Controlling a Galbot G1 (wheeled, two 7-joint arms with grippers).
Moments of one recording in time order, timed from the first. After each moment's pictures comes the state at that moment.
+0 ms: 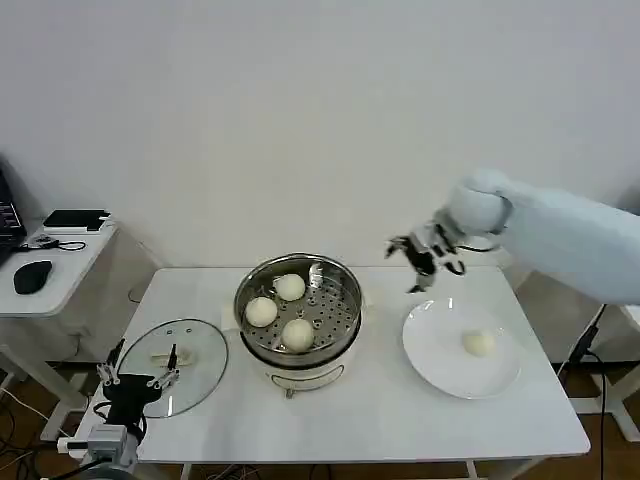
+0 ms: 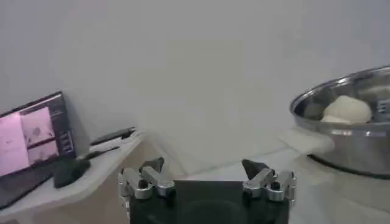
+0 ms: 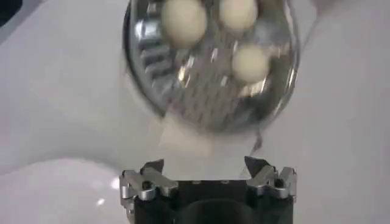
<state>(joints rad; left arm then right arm) 1.63 -1.27 -0.71 -2.14 -0.02 0.18 -0.09 0.48 0.68 -1.17 1.42 0.10 -0.10 -1.00</state>
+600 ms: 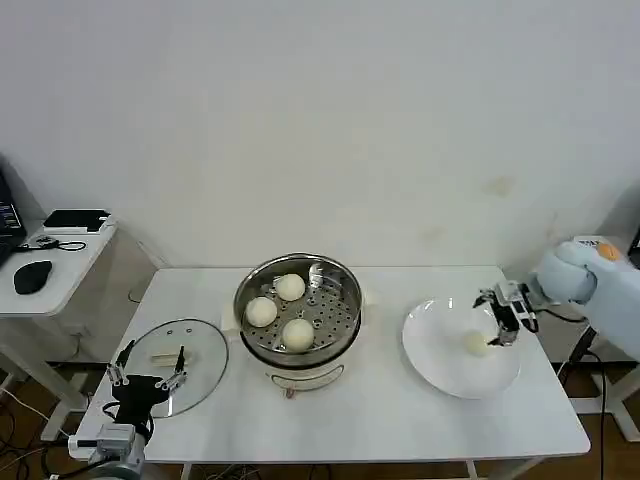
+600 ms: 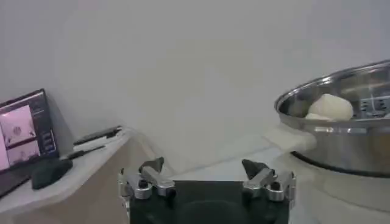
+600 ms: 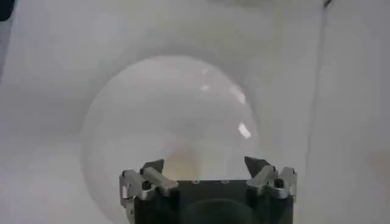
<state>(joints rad) 1.62 -1.27 -0.69 -2.11 -0.01 0.18 -0.09 0.09 0.48 -0.91 1.36 -0.04 -0.12 -0.98</state>
